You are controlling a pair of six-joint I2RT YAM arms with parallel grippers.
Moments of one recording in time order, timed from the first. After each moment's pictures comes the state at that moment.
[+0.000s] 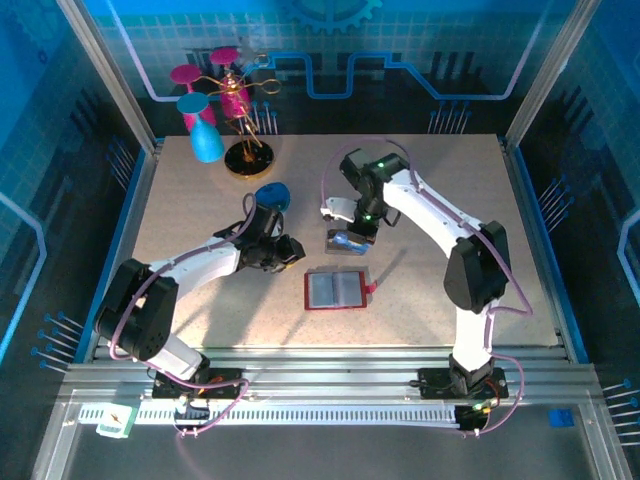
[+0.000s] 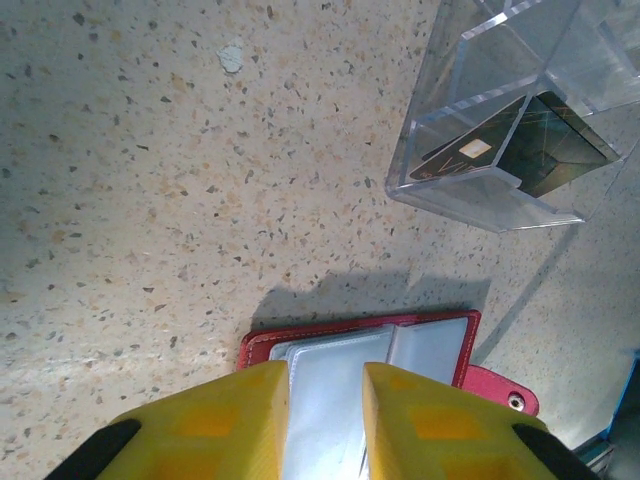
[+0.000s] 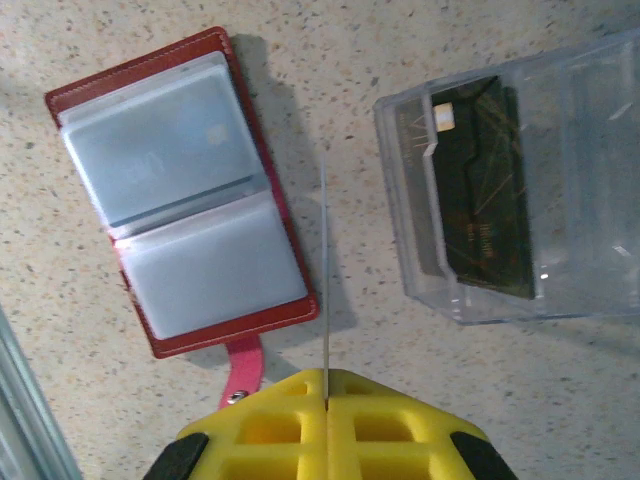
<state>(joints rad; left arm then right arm) -0.43 1.53 0.86 -0.31 0.33 -0.93 0.56 1.94 1.80 -1.30 -0.17 -0.71</state>
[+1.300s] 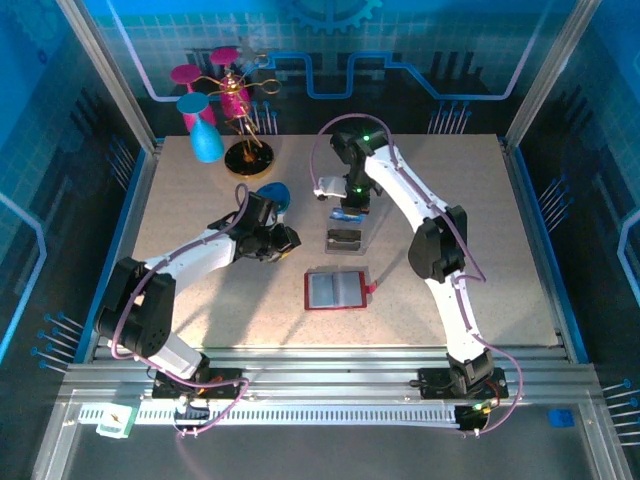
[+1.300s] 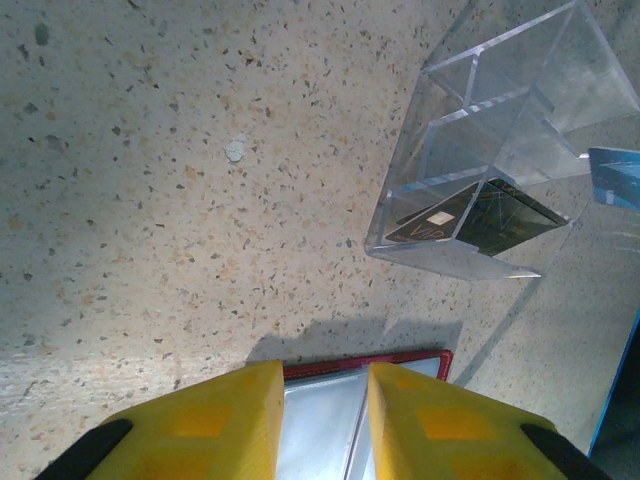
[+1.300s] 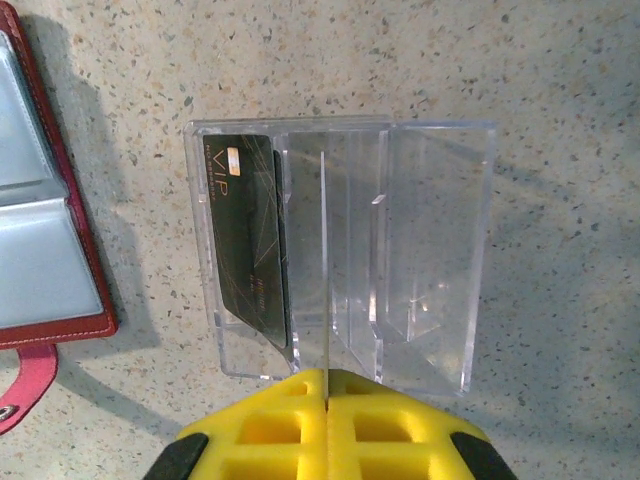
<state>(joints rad) -0.37 1.55 0.93 -0.34 0.32 -0.92 0.50 2.35 2.39 -1.51 -0.08 -0.95</state>
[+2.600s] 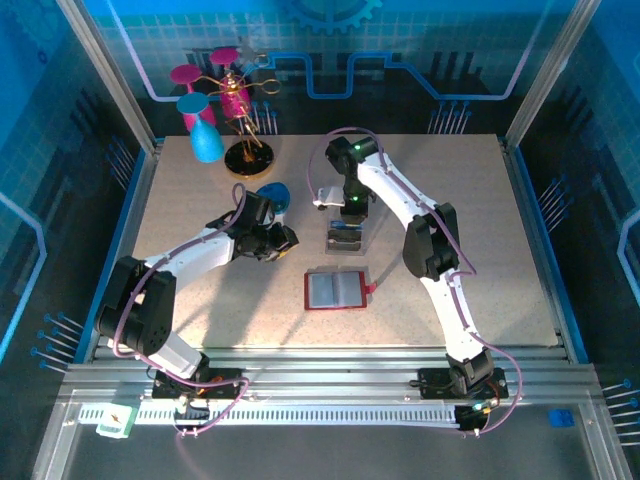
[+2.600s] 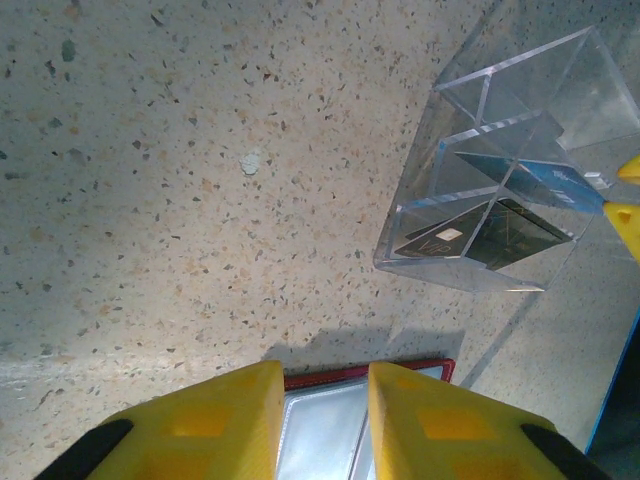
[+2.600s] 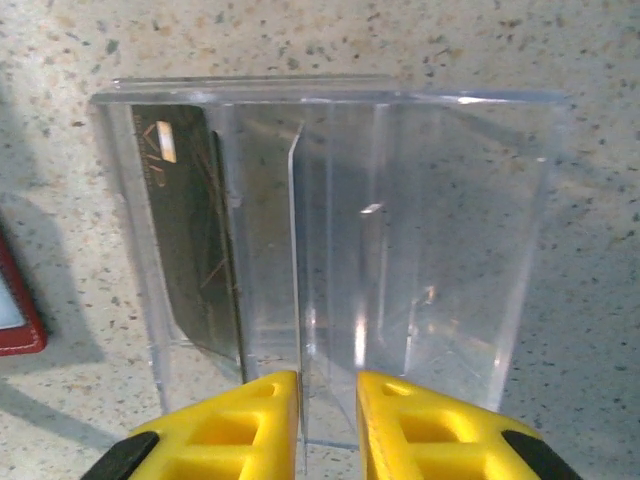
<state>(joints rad) -0.35 1.56 0.93 -0.34 0.34 -0.92 0.51 2.41 2.34 -1.44 0.02 -0.96</state>
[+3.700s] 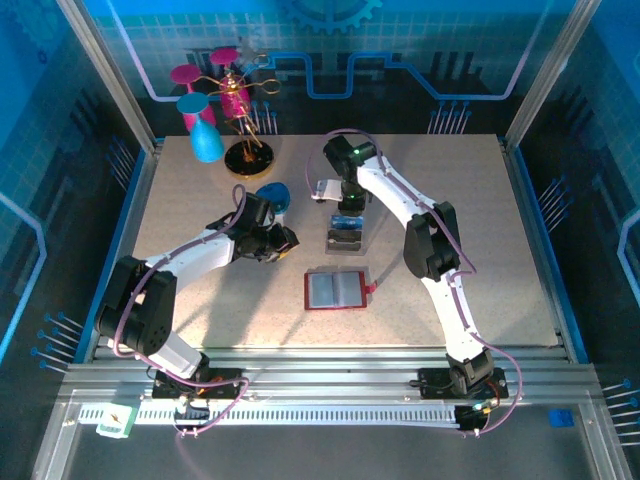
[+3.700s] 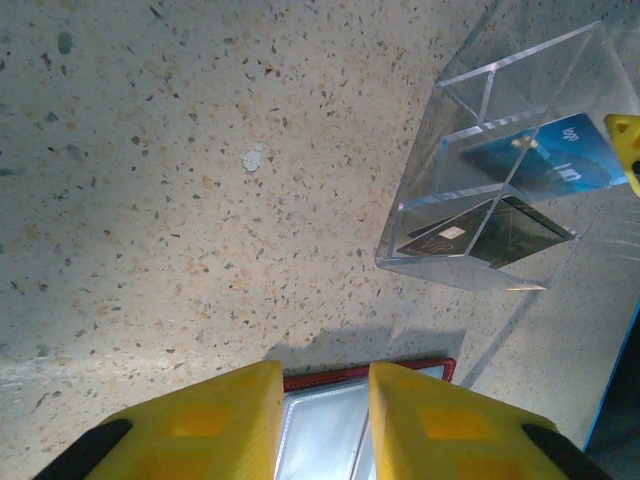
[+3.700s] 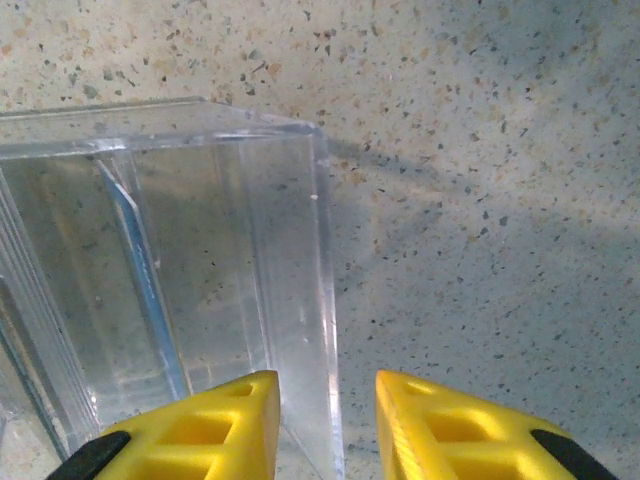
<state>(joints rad) -0.35 1.56 0.91 -0.32 0.34 -0.93 0.51 2.39 2.25 -1.23 0.13 -0.92</state>
